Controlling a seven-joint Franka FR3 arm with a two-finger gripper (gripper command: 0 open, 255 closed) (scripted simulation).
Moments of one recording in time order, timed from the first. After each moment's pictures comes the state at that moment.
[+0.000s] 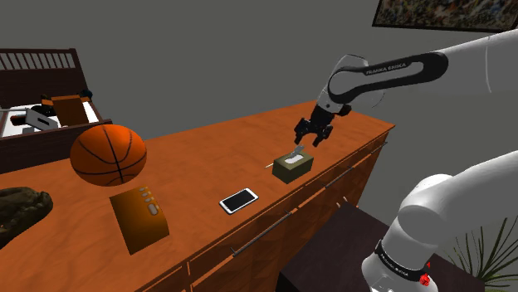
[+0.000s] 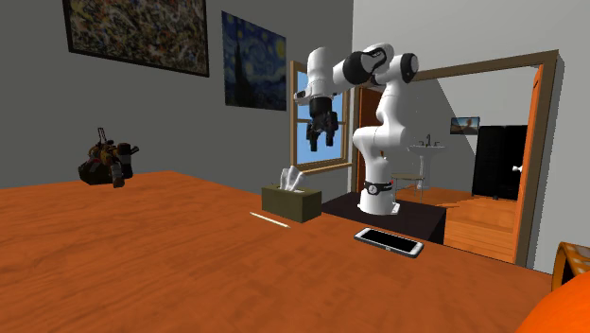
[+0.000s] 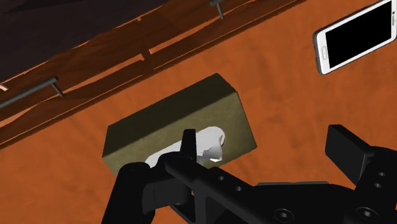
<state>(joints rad) -0.11 -0.56 -0.09 -2.59 0.21 2.20 0.12</state>
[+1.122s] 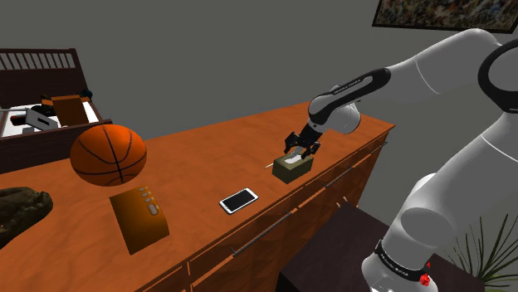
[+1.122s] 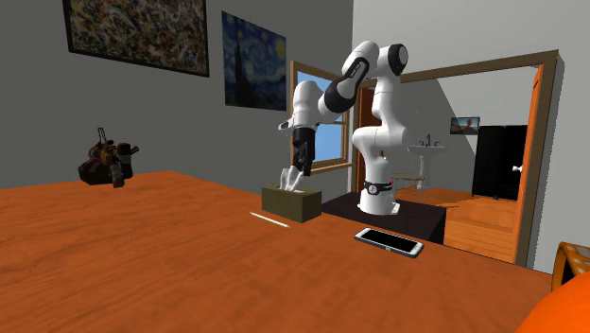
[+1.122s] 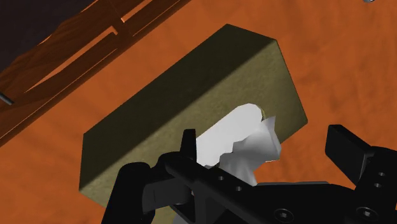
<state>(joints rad) -0.03 -0.26 -0.19 -2.62 0.47 2.61 0.00</state>
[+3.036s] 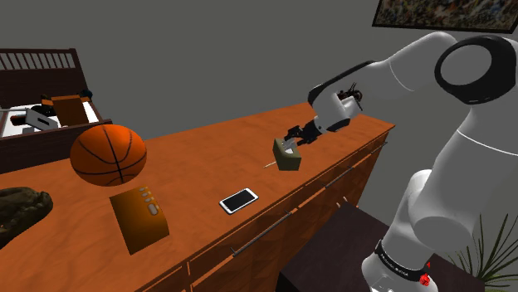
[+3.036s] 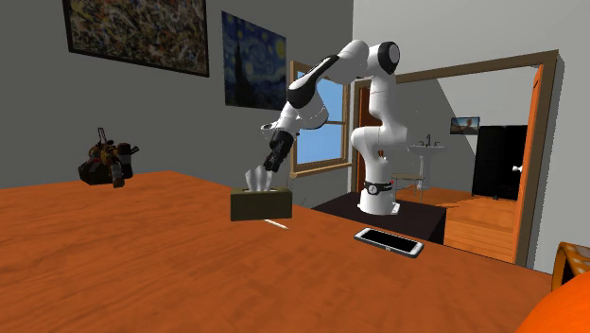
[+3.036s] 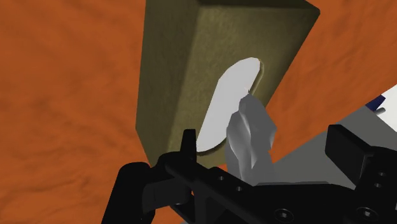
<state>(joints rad) 0.24 -0.08 -0.52 -2.46 1.33 2.81 -1.03</state>
